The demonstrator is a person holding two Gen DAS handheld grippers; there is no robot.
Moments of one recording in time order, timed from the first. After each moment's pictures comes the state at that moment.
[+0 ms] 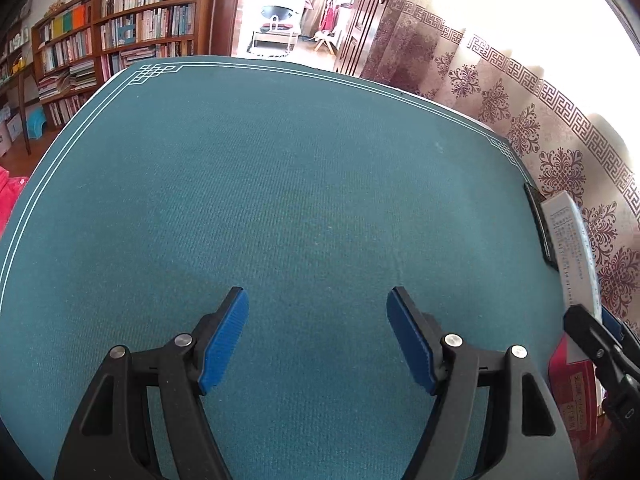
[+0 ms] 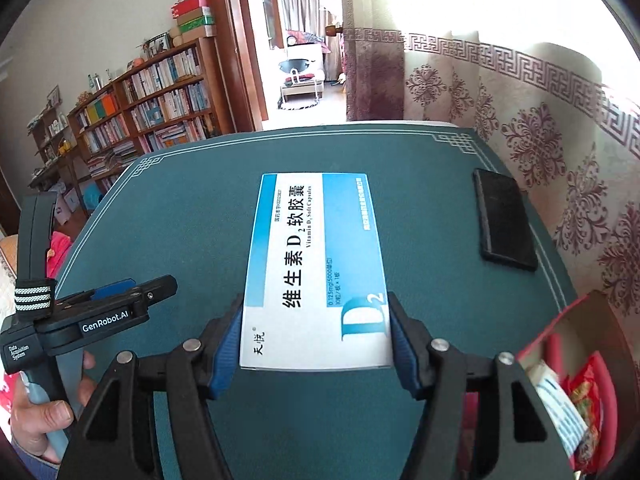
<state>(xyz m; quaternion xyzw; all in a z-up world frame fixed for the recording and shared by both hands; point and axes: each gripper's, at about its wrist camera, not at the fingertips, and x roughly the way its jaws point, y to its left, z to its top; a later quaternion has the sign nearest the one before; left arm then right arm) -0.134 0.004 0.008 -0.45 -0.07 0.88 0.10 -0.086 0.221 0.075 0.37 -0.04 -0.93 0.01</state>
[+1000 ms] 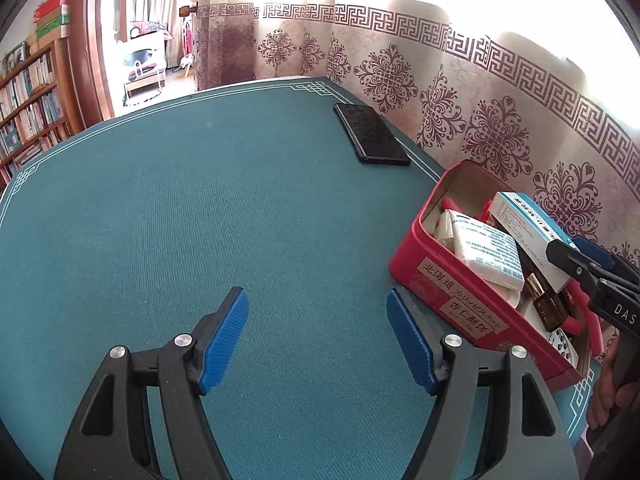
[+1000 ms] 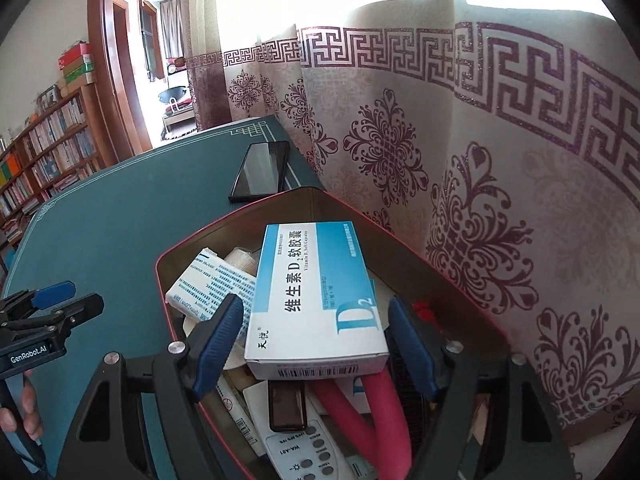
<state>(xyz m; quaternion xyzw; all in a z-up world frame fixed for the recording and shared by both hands) -0.037 0.161 0.036 -0.41 0.07 0.86 0.29 0.075 0.366 0.083 0.35 -0.08 -0.91 -0.19</state>
